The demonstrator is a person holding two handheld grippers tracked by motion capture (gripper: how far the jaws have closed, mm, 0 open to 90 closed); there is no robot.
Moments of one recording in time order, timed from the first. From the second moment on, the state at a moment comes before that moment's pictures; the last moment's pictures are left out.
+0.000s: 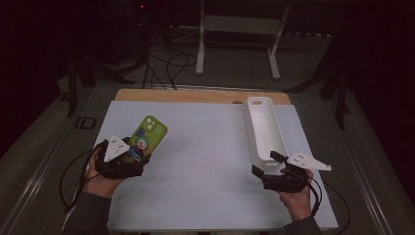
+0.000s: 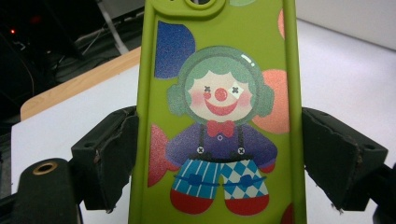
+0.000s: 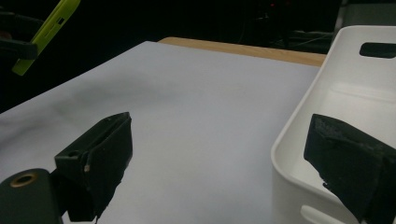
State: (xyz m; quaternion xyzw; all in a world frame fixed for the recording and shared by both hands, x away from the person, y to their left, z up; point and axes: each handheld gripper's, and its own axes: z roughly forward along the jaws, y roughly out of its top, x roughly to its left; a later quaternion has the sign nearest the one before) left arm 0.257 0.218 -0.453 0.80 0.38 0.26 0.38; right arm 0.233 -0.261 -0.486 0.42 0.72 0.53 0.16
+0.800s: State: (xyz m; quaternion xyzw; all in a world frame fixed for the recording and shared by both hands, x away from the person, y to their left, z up) left arm 0.255 0.198 -0.451 0.80 0.36 0.26 0.41; right arm 0.246 -0.250 -0.471 0.42 0.72 0.54 0.12
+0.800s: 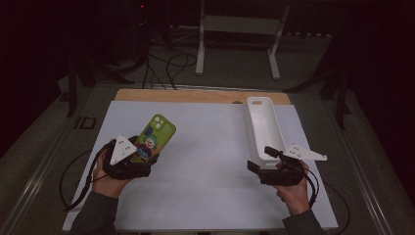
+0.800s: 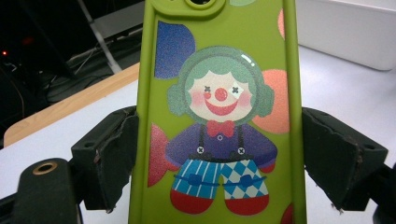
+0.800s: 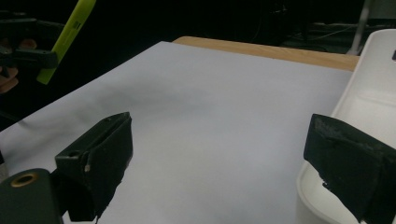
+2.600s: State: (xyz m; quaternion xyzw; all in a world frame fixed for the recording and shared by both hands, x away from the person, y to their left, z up) left arm 0.250 0.139 -0.441 0.82 0.28 0.26 0.43; right arm 0.265 -0.212 -0.447 0.39 0.73 0.55 0.07
